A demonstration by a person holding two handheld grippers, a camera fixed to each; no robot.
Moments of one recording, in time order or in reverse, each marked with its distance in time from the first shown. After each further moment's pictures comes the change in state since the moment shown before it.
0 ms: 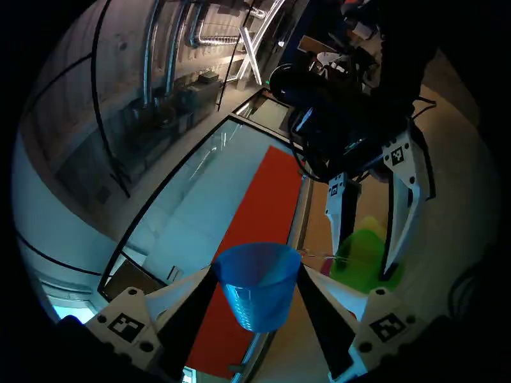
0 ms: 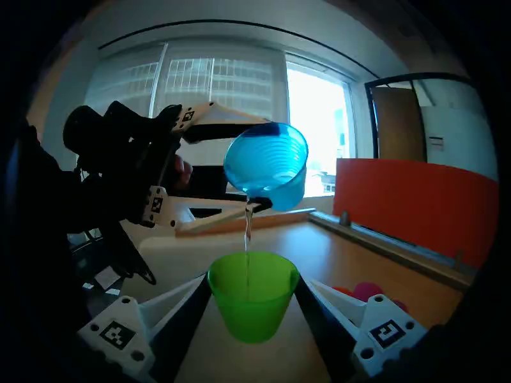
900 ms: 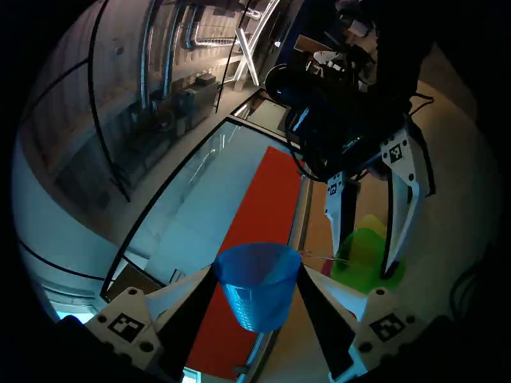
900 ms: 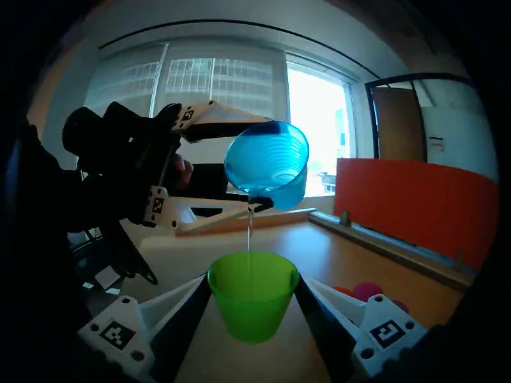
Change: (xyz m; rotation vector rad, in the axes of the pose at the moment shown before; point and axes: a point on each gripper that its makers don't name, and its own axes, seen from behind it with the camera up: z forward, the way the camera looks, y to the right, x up) left arm 0.002 0.000 0.000 0.001 0.005 0.026; right arm -0.001 0.000 0.000 0.002 0.000 -0.003
